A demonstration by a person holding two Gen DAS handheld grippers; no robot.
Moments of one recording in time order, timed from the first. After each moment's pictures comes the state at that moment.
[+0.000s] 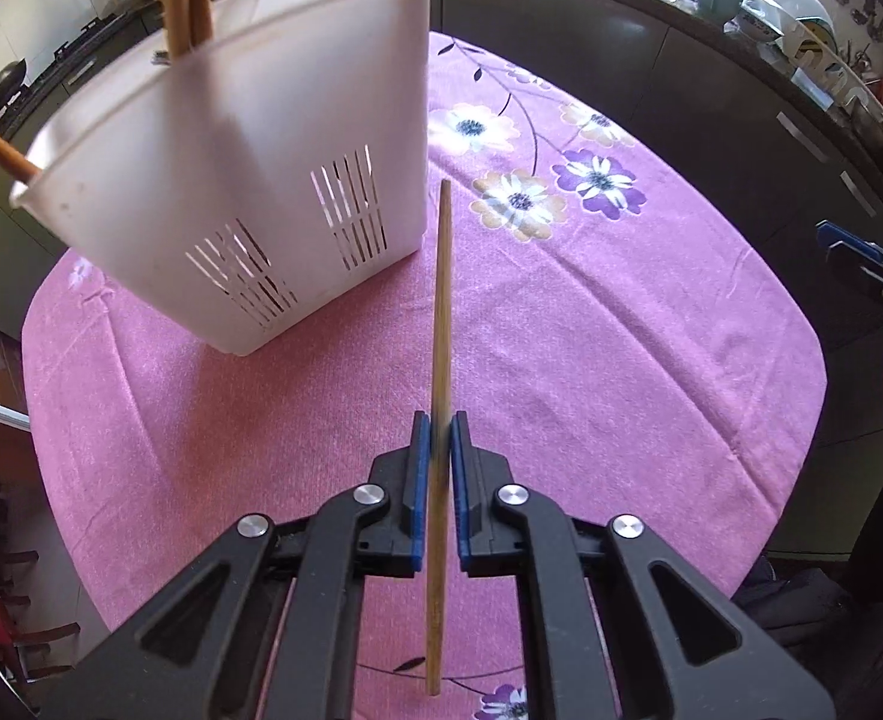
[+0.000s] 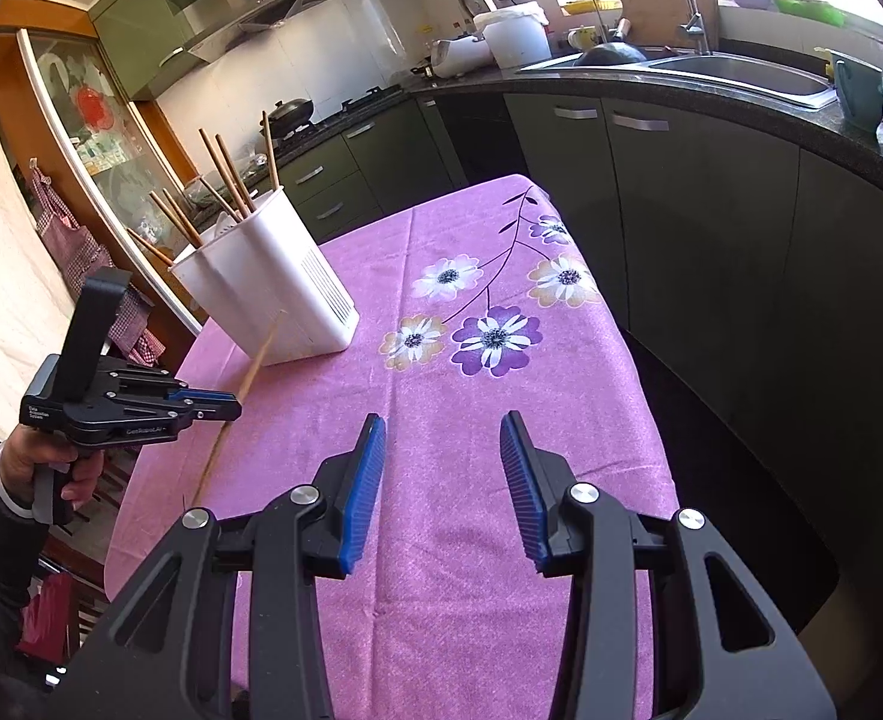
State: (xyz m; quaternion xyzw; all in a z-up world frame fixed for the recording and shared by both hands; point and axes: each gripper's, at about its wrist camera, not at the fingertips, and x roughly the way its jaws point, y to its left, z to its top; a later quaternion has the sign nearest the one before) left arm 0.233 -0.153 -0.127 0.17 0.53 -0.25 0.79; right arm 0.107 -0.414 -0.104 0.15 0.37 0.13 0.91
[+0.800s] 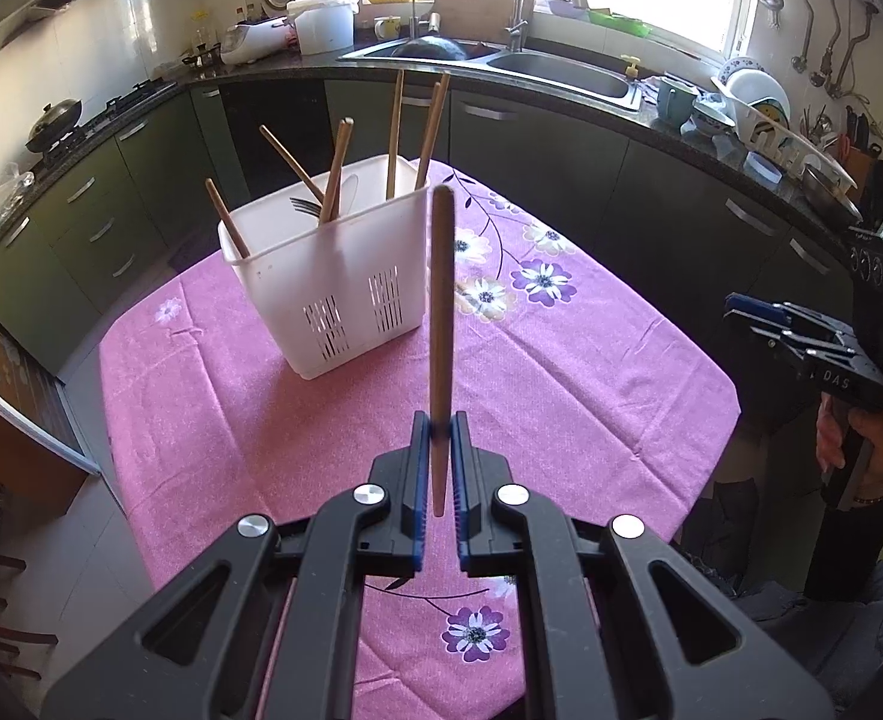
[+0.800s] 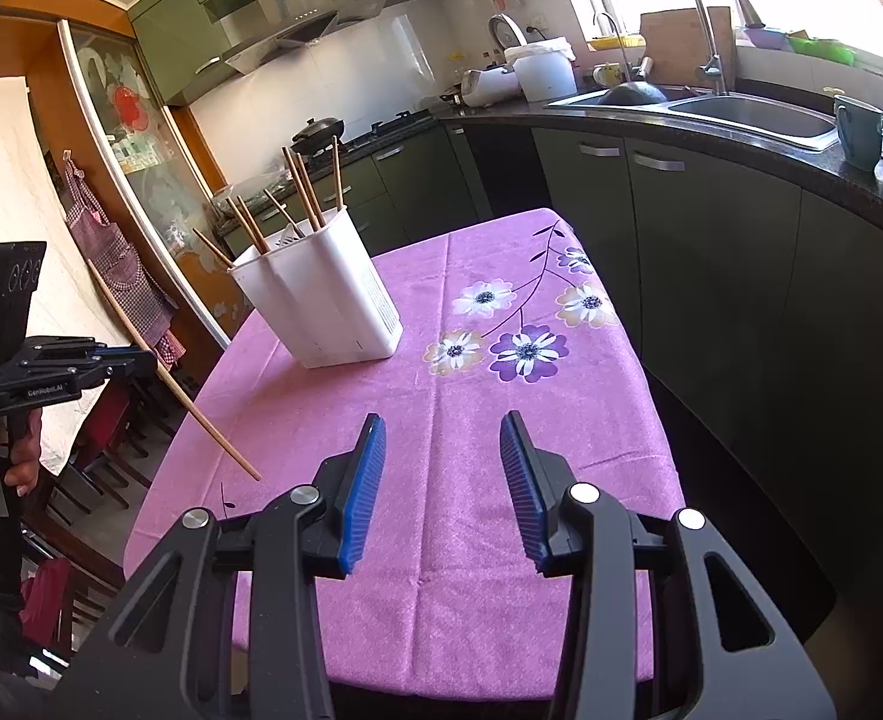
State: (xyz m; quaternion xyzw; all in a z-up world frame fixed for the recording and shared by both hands) left arm 0.150 -0.100 -0.017 0.12 0.43 -0.24 0.86; right arm 0.069 -0.405 -0.082 0.14 0.34 0.14 0.92
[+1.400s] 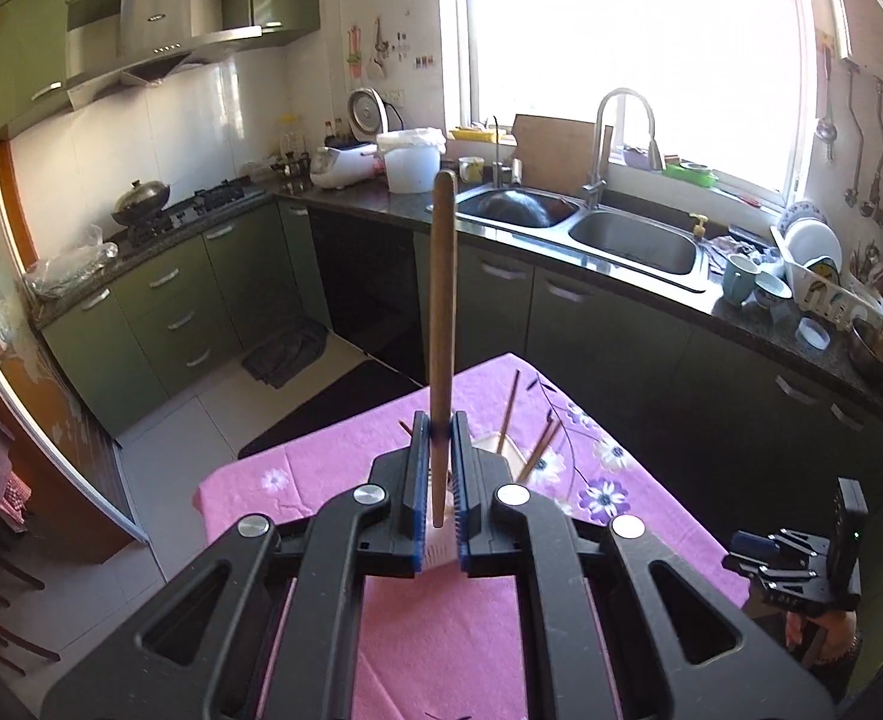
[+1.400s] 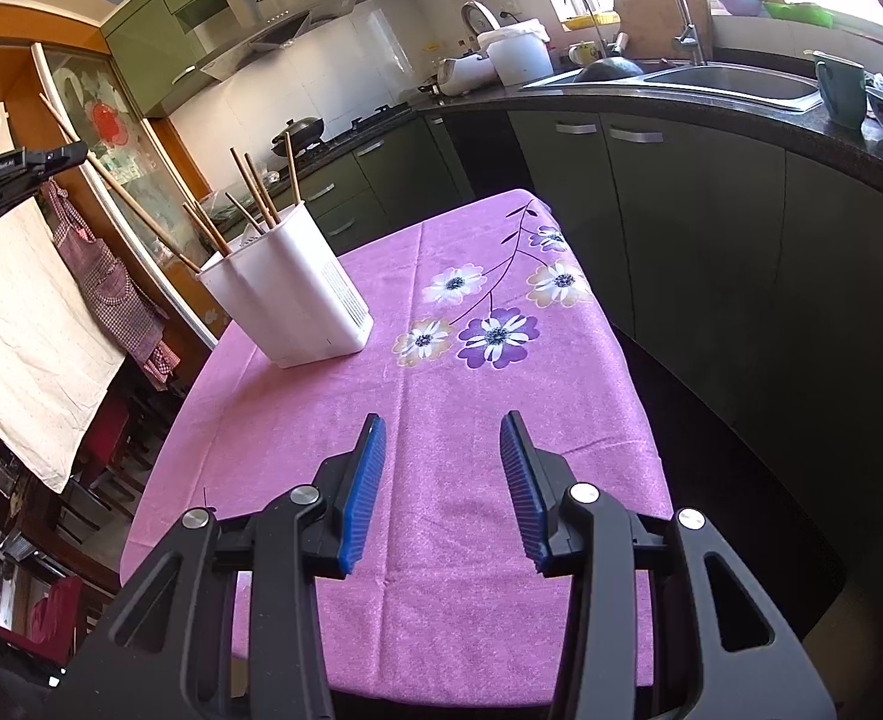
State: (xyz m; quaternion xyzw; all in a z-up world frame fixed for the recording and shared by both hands) left arm 0.216 -0.090 0.130 0.08 0.30 -0.16 0.94; right arm 0.079 -0.430 -0.103 0.17 0.35 0.13 0.91
